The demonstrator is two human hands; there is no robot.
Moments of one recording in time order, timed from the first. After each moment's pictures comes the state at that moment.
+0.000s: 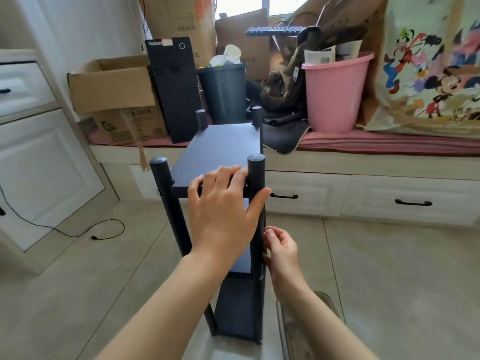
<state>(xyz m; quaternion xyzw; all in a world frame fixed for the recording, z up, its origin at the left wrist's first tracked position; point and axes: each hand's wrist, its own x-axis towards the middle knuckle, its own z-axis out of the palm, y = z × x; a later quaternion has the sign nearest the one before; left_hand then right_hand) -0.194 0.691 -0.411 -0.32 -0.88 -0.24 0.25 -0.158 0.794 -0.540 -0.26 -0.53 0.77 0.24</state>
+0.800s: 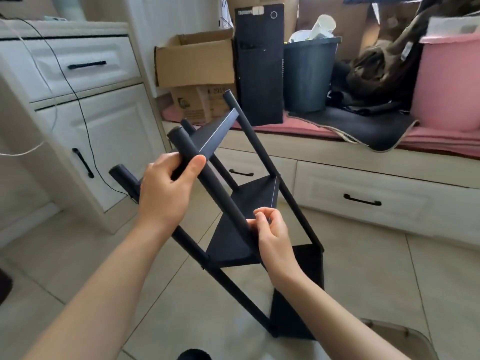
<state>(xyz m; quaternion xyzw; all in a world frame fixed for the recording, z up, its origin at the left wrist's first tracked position) -0.329 0.508 -0.413 -0.14 -0.83 -0.51 0.17 -0.278 0.667 -0.528 -0.10 -0.67 0.73 0.13</state>
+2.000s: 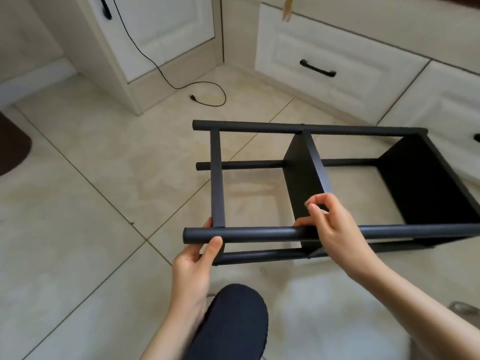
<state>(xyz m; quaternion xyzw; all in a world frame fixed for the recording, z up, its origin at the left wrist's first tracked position) -0.269 0.401 -0.758 0.20 -0.62 -0.76 -0.02 -0.310 0.644 -0.699 -0.09 -0.85 0.51 -0.07</state>
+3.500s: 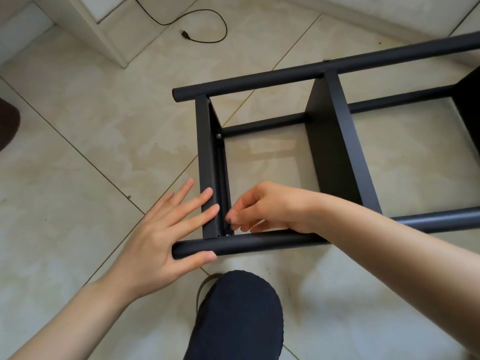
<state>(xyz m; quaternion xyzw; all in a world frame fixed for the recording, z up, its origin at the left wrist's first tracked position) -0.308 0.334 -0.763 -0.27 -0.93 -0.26 -0.05 -0.378 0.572 -0.769 -0.01 -0.66 0.55 -0.51</state>
